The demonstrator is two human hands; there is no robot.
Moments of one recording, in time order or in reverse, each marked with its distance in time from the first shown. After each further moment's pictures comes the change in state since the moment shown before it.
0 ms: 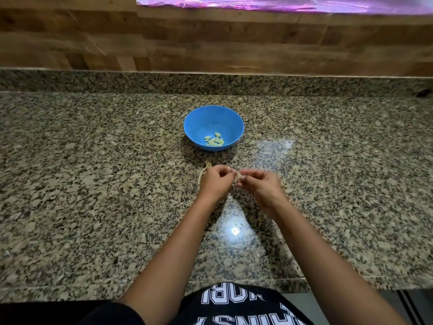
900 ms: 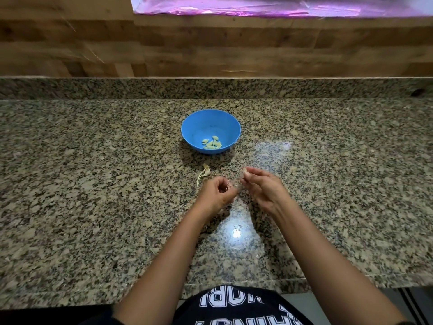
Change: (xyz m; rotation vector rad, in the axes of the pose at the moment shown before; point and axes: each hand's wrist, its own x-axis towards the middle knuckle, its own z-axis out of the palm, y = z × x) left_hand -0.018 -0.013 -0.010 -0.006 -0.226 -0.035; right_hand 0.005 -0.007 -0.008 0.378 0.017 0.146
